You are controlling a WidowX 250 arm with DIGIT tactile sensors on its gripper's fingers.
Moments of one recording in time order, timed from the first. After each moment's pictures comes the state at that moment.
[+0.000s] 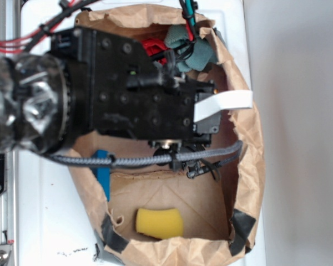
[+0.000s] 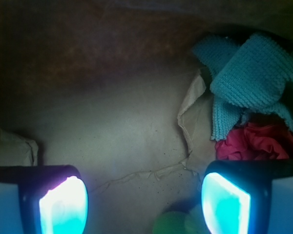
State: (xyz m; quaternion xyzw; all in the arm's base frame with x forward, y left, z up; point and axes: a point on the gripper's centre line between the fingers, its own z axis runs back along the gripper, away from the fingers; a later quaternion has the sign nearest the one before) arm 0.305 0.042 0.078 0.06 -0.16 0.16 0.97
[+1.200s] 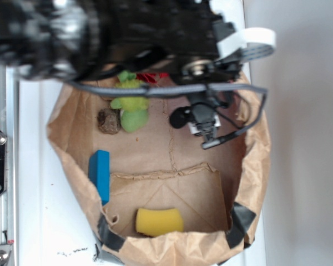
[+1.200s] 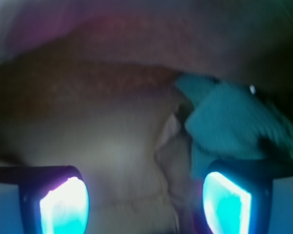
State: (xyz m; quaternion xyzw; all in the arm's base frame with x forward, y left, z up) arm 0.326 0.088 0.087 0.03 -0.17 0.15 0.97
